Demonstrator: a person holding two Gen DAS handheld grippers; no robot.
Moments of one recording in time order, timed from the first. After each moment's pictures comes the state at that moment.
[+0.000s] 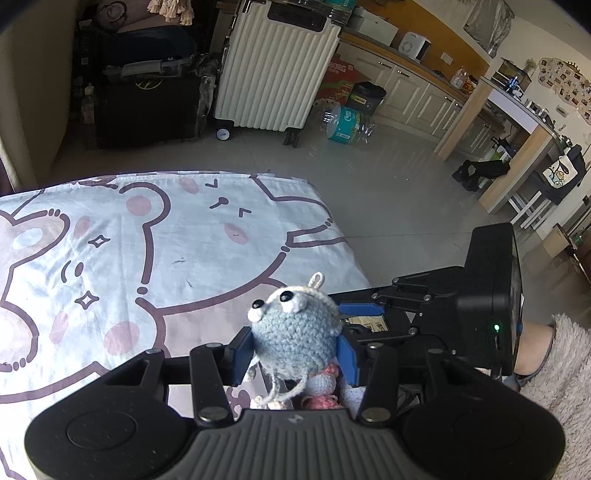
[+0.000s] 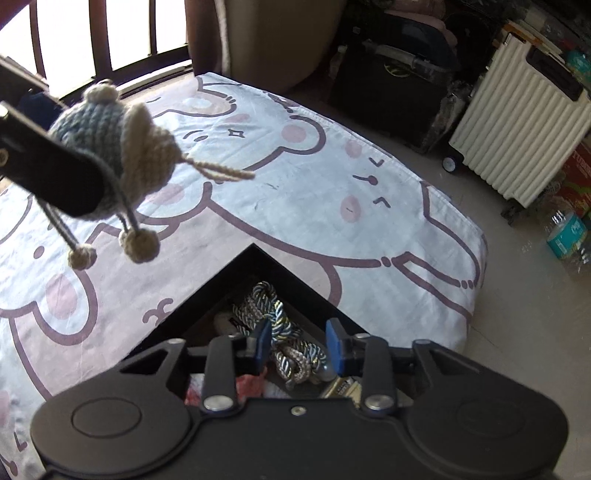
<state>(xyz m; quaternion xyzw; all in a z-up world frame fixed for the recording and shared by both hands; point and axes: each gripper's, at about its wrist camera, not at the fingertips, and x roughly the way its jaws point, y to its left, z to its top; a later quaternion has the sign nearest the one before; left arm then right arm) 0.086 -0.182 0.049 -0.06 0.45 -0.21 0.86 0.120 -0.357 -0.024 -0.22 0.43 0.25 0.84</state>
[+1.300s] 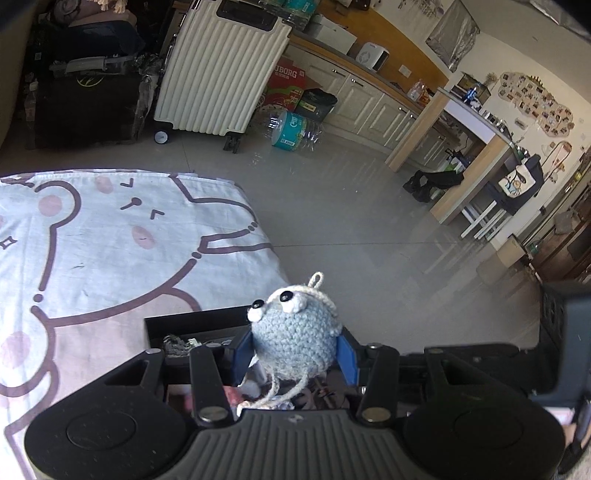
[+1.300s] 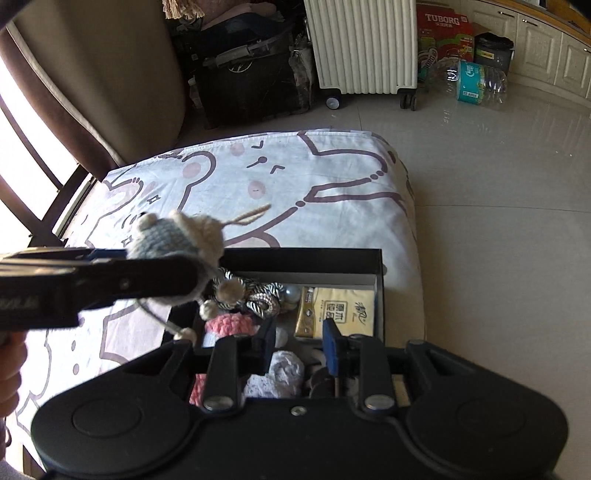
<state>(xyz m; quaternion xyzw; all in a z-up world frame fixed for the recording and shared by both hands) 0.096 -0.259 0.013 -0.11 0.42 -0.29 0.85 0.068 -0.453 0.001 0.05 0.47 0.10 0.87</state>
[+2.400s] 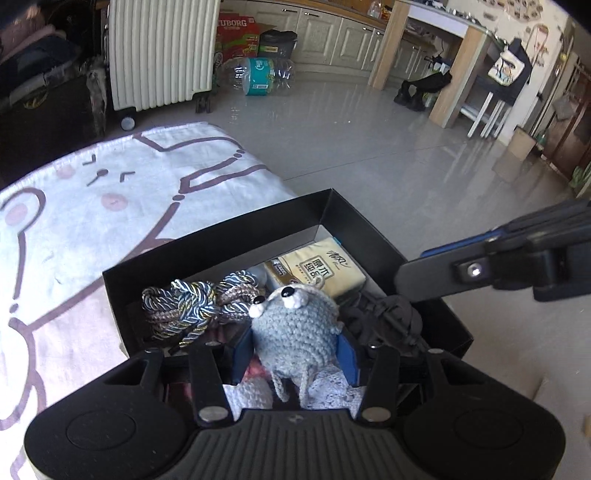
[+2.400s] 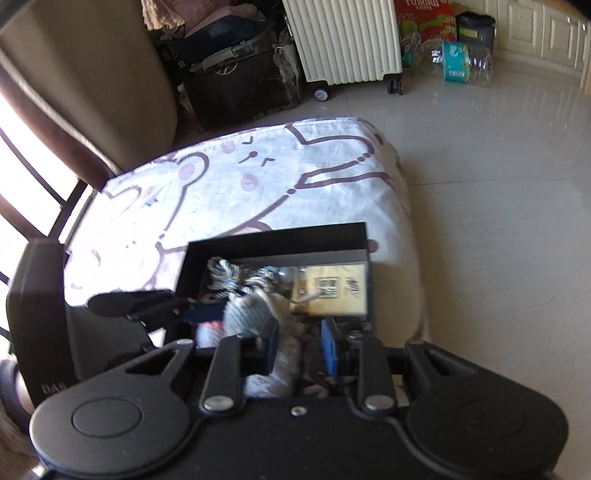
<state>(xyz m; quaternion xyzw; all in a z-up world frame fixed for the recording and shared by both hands) 0.090 -0.292 -0.072 0.05 0.45 -0.31 0.83 0.057 -0.470 -0.005 0.11 0.48 0.10 0.86</state>
